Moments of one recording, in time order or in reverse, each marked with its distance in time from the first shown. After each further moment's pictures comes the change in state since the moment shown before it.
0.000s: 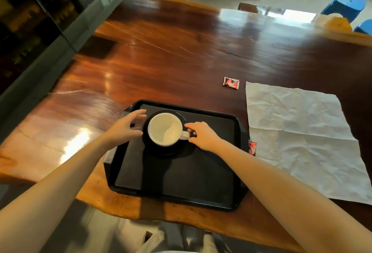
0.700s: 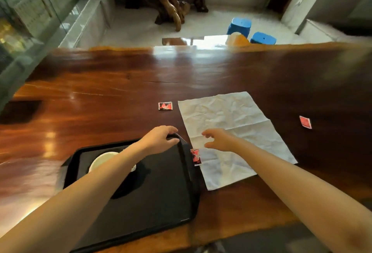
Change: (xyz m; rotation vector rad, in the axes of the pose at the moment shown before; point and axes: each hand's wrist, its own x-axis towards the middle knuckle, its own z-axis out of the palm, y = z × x) left_hand 0.031 0.200 0.152 0.623 -0.260 0.479; right_hand -0.156 0.115 -0.116 0.041 0.214 0.320
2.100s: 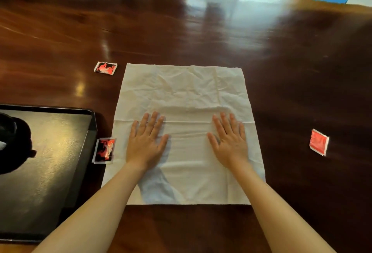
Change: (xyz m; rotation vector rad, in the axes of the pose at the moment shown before) left_hand 0.192 0.083 0.257 0.327 0.426 -0.395; right_hand 0.115 0.335 0.012 -0.345 0.330 -0.127
